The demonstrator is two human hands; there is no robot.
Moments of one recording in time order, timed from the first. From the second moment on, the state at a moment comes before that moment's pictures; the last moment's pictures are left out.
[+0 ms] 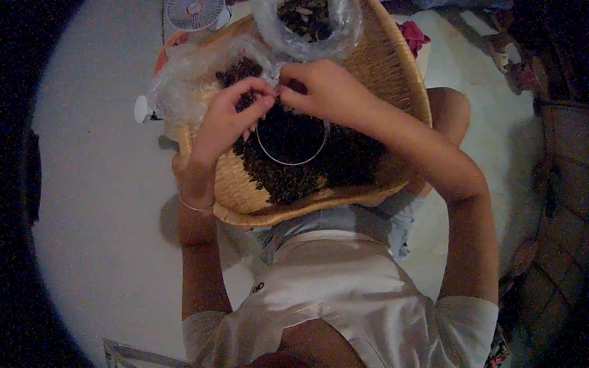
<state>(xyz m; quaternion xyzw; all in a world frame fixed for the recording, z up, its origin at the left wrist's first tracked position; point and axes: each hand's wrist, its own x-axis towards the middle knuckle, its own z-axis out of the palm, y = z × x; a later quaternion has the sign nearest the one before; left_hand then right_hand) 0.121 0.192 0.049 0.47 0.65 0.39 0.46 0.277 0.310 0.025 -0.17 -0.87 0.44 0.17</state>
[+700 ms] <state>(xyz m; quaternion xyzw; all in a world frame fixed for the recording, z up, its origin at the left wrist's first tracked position) 0.112 0.188 0.032 0.29 0.47 0.35 0.76 0.141 0.338 0.021 -0.08 -0.98 0.17 0.08</state>
